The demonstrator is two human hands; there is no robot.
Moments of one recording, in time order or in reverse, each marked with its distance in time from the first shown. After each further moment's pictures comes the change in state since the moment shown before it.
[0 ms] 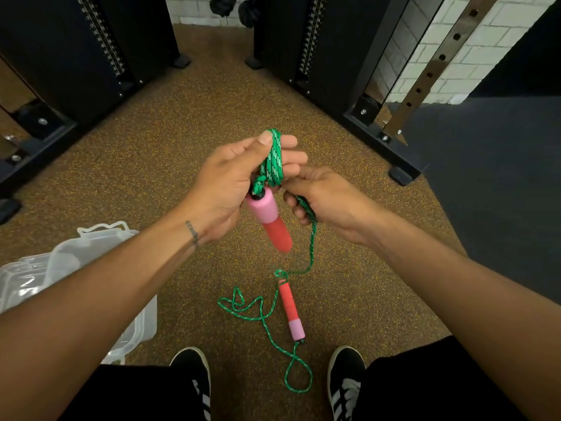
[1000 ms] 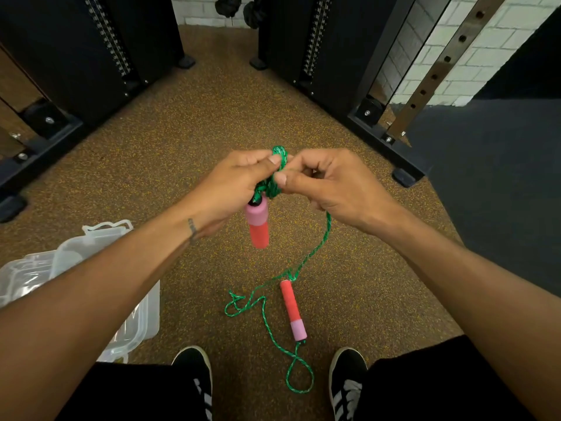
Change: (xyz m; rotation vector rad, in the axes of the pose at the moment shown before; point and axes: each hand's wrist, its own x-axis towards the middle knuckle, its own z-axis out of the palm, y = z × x) left_hand 0.000 0.001 -0.011 0.370 -0.047 -0.083; right_hand -0.012 -0.016 -0.009 -0.343 0.081 -0.400
